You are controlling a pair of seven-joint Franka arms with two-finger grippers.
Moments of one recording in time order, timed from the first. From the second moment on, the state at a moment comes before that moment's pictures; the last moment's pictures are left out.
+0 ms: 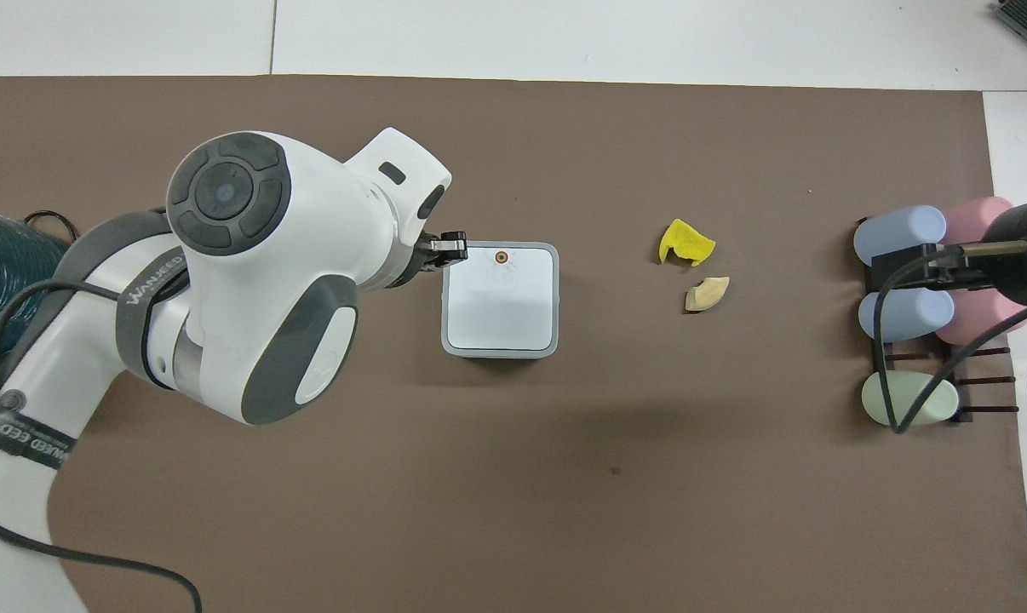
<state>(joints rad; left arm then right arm) -0.39 0.19 -0.15 -1.67 -0.12 2.09 -0.52 0.06 -0.06 -0.01 -1.66 -0.01 1.65 0.06</state>
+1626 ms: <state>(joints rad) -0.47 0.38 -0.15 -1.68 -0.13 2.33 -0.54 0.04 -0.06 -0.01 -1.66 -0.01 1.65 0.06</state>
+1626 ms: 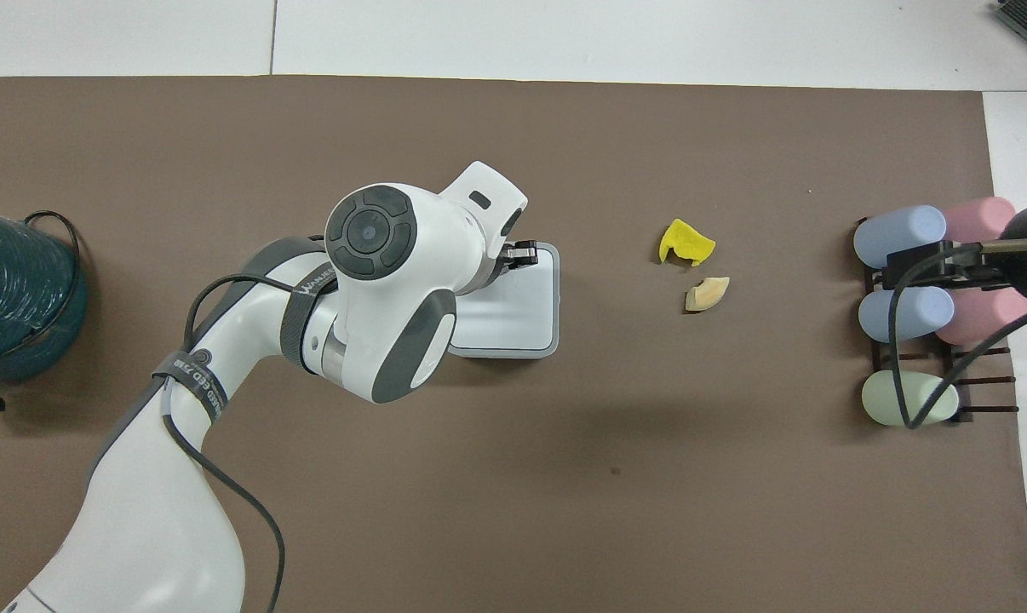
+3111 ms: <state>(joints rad) -0.09 0.37 -0.11 -1.79 0.04 2.24 0.02 0.06 -0.05 -0.01 -2.06 -0.01 2.19 0.11</state>
